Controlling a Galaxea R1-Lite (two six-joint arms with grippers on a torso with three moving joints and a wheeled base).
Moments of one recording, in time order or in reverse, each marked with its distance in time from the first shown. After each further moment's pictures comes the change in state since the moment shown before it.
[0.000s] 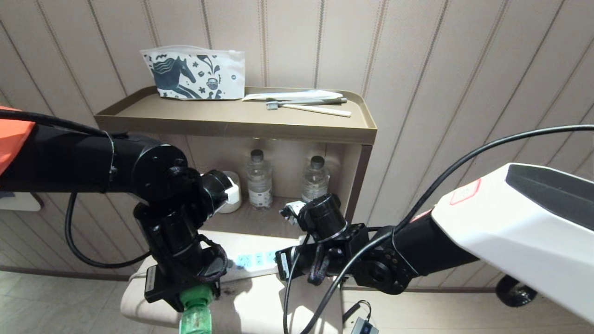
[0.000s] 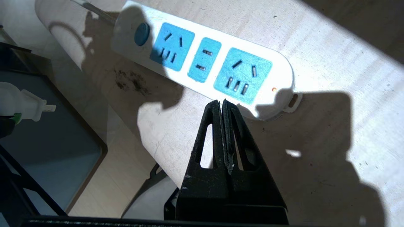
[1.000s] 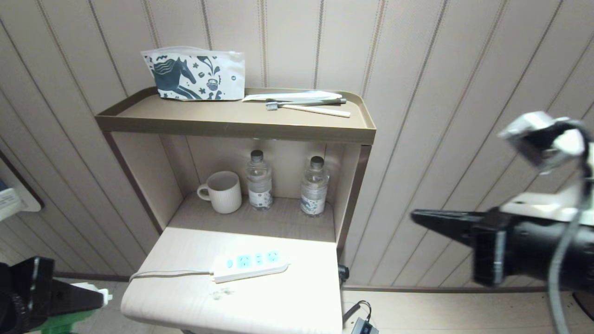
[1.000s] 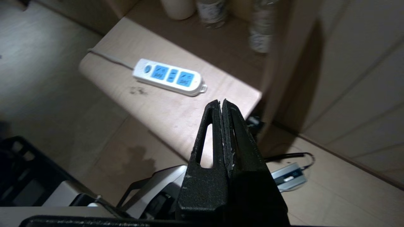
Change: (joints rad) left arm 0.001 -0.778 0.247 0.018 0.182 0.090; right arm 0.023 -0.990 0.262 0.414 -0.357 -0.095
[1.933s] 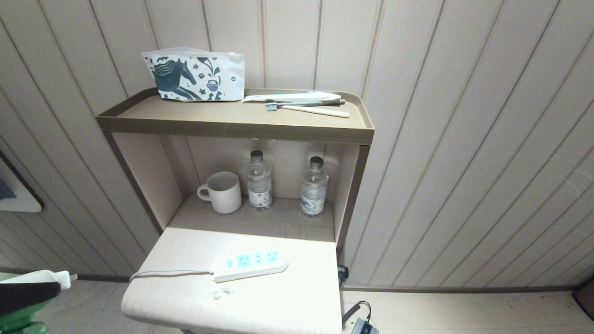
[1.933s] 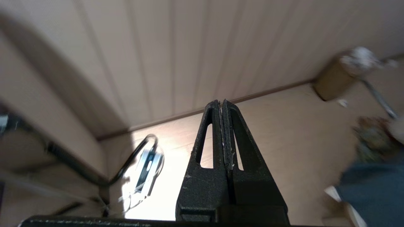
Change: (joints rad) left arm 0.000 -0.183 0.099 -0.137 0.114 0.057; right arm -0.911 -0.827 0.522 0.188 -0.044 -0.202
